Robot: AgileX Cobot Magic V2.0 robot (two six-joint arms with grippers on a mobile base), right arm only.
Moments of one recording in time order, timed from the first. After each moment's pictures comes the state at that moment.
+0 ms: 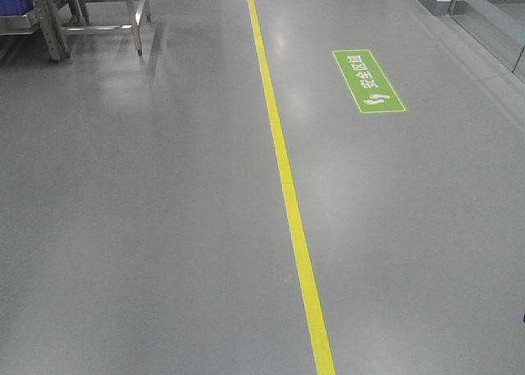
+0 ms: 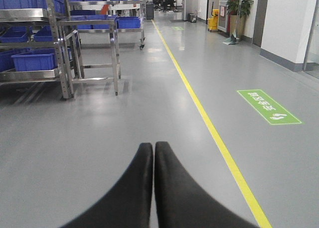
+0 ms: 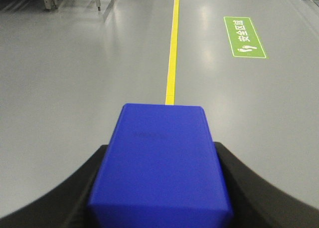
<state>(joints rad) 0.04 0.17 -0.43 0.11 0.78 -0.13</state>
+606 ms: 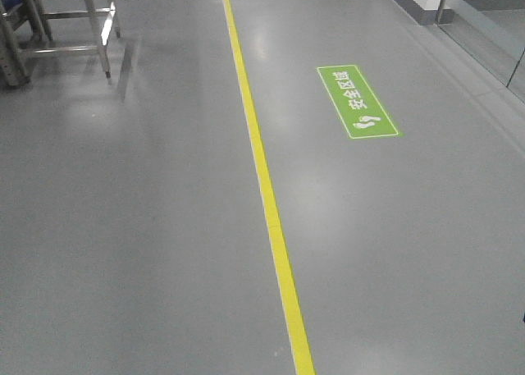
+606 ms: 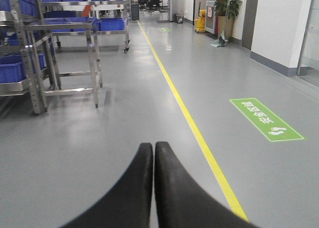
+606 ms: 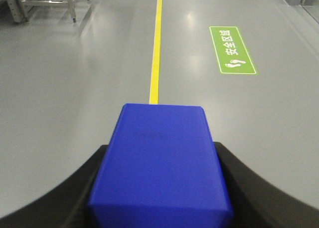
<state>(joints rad) 0.04 0.17 -0.43 0.11 0.78 -0.13</state>
